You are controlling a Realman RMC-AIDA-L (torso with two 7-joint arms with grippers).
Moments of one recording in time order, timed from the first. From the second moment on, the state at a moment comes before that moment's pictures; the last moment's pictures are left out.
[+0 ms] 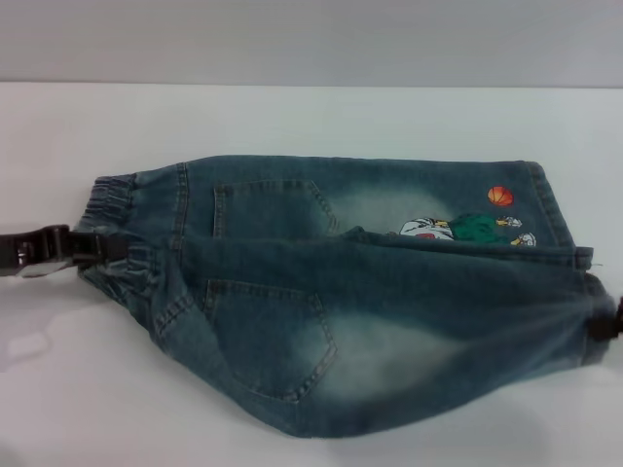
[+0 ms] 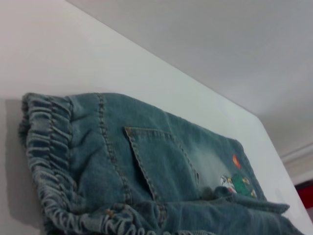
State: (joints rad) left arm -0.49 -1.94 0.52 0.67 2.21 1.63 -2.18; right arm 0.56 1.87 -0.53 -0.70 -2.40 -1.91 1.57
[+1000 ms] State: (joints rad) left arm -0.54 -1.96 0.50 0.67 2.07 1.43 -2.27; right arm 0.50 1.95 -0.38 -0.63 -2.06 -1.44 1.43
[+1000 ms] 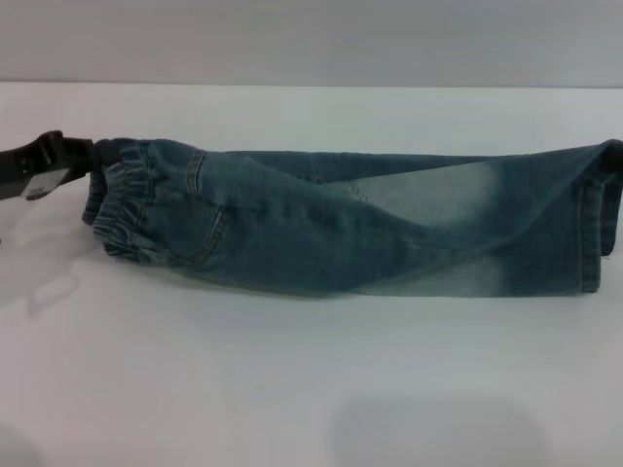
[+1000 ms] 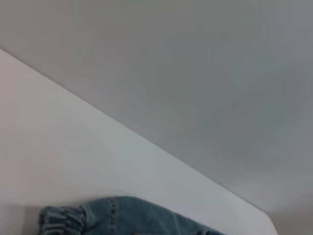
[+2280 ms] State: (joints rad) left arm -0.57 -2.02 0.51 0.66 2.06 1.22 -2.25; right arm 0.66 2.03 -0.47 -0.49 -2.06 -0.94 1.40
